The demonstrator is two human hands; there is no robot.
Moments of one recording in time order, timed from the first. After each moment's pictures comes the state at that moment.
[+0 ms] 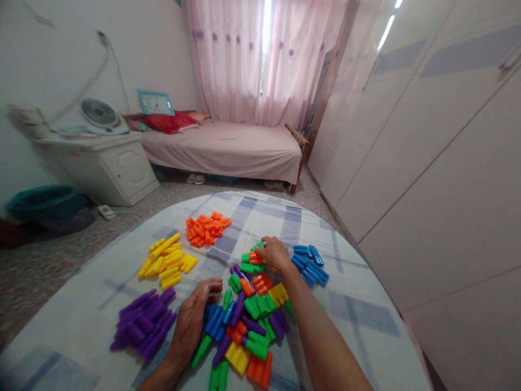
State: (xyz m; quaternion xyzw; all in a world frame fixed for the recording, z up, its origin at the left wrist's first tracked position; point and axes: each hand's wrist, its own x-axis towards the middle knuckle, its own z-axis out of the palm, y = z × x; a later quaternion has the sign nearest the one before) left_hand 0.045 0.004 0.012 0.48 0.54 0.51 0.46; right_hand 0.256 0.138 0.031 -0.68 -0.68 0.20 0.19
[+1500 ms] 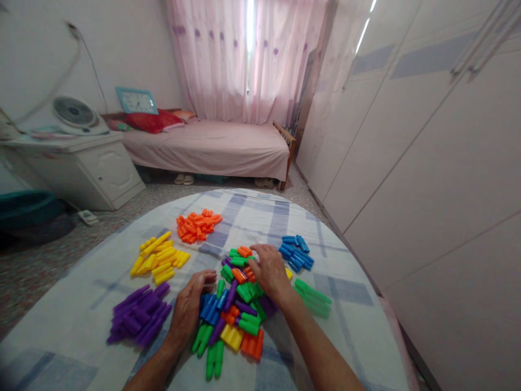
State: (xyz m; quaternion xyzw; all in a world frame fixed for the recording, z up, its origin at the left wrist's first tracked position) left_hand 0.044 0.006 0.011 0.51 0.53 0.50 0.46; right_hand 0.248 0.039 0.053 -0.61 -0.75 0.09 0.25
